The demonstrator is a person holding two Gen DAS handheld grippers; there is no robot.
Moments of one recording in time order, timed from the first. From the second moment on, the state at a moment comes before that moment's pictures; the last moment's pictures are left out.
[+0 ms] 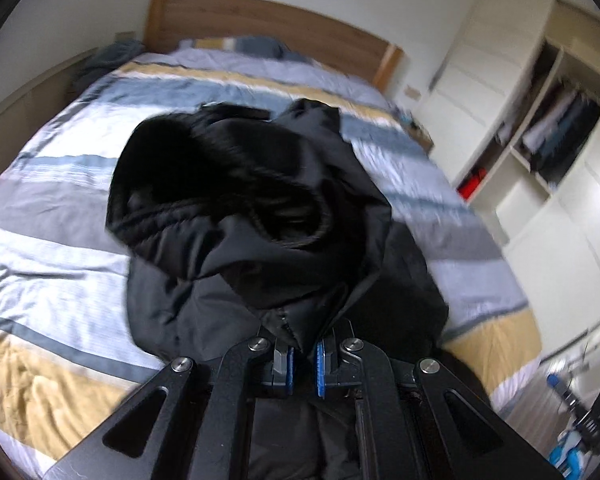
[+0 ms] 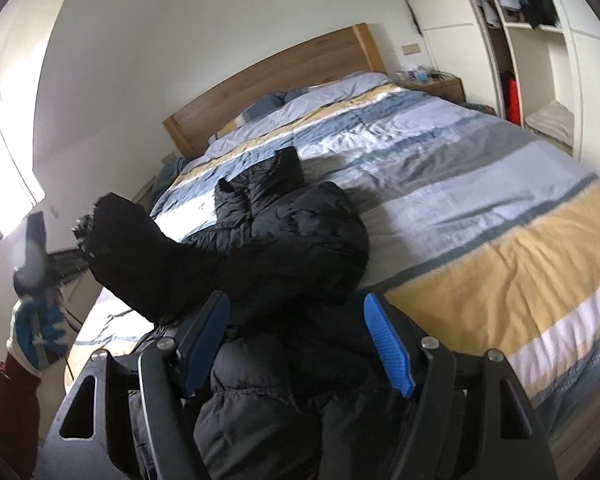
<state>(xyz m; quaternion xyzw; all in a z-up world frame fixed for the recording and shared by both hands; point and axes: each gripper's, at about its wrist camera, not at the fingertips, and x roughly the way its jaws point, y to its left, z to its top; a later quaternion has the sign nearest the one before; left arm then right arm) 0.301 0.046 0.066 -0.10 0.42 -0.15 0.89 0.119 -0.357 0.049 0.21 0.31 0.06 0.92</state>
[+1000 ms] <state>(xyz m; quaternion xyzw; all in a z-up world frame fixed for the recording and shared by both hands) 0.263 -0.041 0.003 -0.03 0.47 -0.26 0.85 0.133 -0.345 0.021 0.19 0.36 0.09 0.91</state>
